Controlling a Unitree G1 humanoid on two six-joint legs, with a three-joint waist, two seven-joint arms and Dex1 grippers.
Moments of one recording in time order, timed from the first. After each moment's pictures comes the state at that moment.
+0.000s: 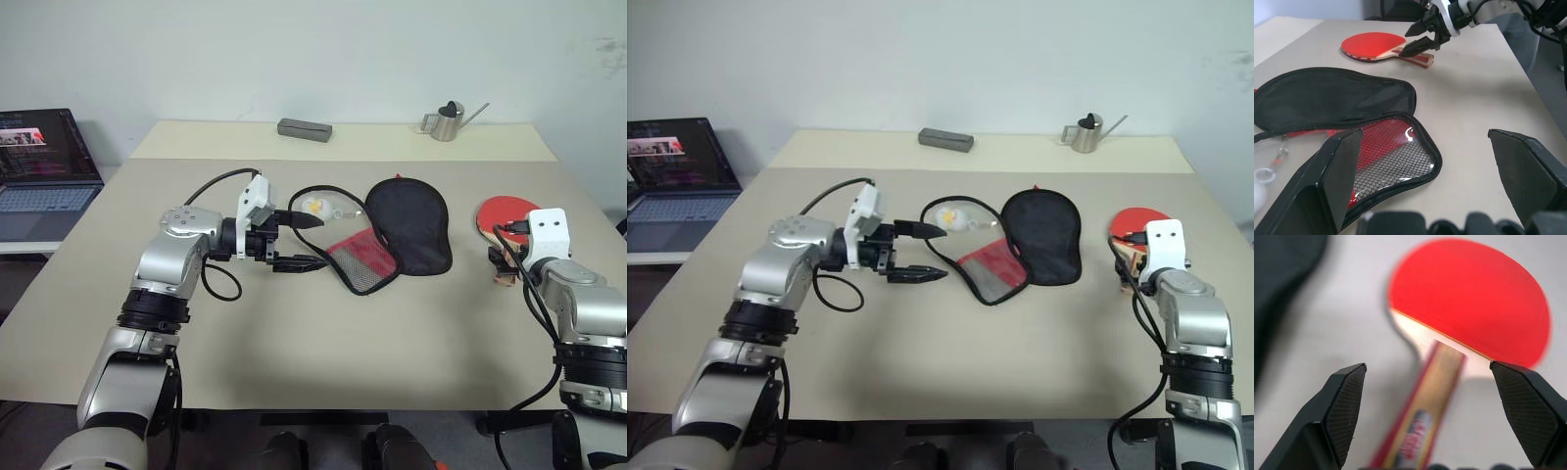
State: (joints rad) left arm -0.80 0.57 -0.10 0.32 -0.35 0.29 -1.39; right arm -0.51 -0.51 -0.29 0.09 0.06 0.89 0.20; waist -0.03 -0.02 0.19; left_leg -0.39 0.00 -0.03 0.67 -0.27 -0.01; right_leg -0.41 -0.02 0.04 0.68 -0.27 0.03
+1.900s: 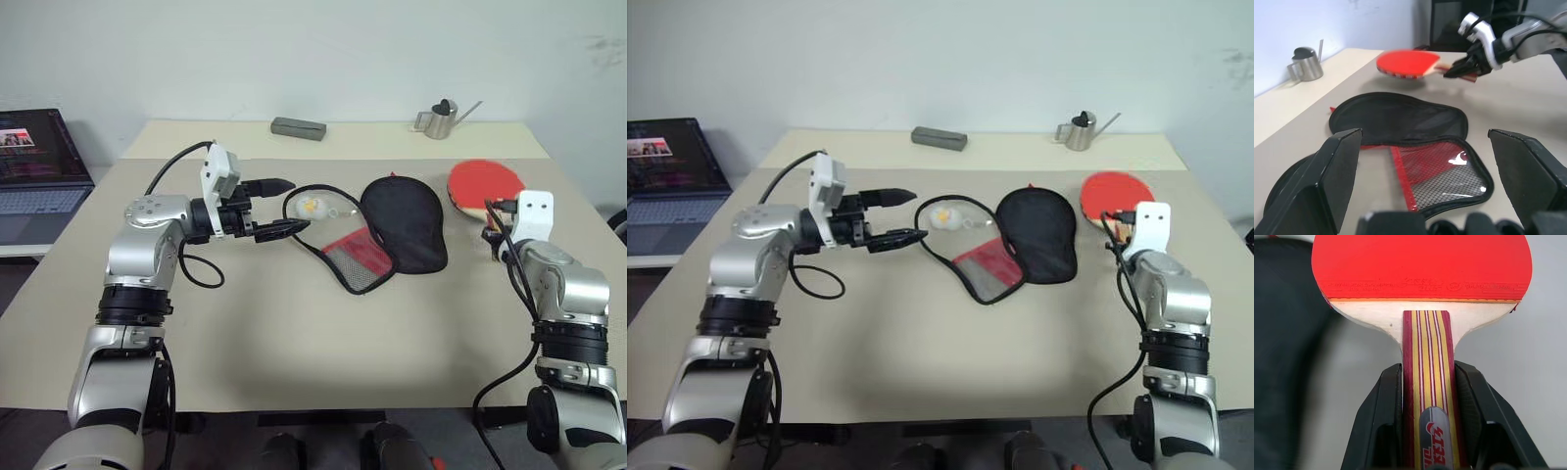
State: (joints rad) left arm -0.82 0.60 0.04 0.36 -0.39 0.28 -1.25; right arm -0.64 -0.43 -0.27 0.06 0.18 0.92 0.09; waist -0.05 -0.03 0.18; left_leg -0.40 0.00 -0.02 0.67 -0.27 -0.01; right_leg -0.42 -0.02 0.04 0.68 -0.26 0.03
